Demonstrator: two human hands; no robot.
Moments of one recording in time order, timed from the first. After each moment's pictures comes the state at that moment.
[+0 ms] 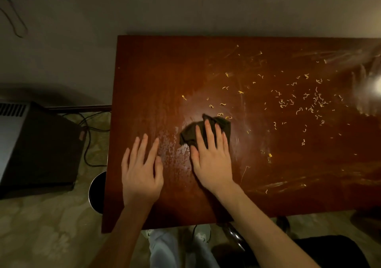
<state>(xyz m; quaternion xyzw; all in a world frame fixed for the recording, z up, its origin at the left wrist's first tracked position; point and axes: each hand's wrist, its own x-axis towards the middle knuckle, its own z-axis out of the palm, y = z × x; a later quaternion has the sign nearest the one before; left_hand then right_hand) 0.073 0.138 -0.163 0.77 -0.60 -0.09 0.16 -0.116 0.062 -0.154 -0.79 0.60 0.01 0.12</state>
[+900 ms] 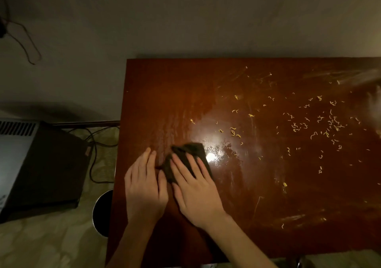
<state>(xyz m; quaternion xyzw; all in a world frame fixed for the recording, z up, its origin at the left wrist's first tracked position) 0.089 0.101 -0.159 0.79 -0.58 -0.09 0.17 -0.067 0.065 -0.153 -0.89 0.44 0.02 0.14</state>
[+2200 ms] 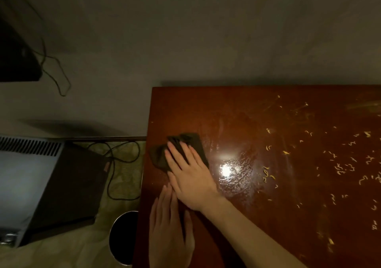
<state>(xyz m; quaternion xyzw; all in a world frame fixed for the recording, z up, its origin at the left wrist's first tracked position) 0.095 0.088 -0.162 0.81 -0.56 -0.13 0.14 0.035 -0.059 -0.155 -0.92 0.38 0.00 0.13</state>
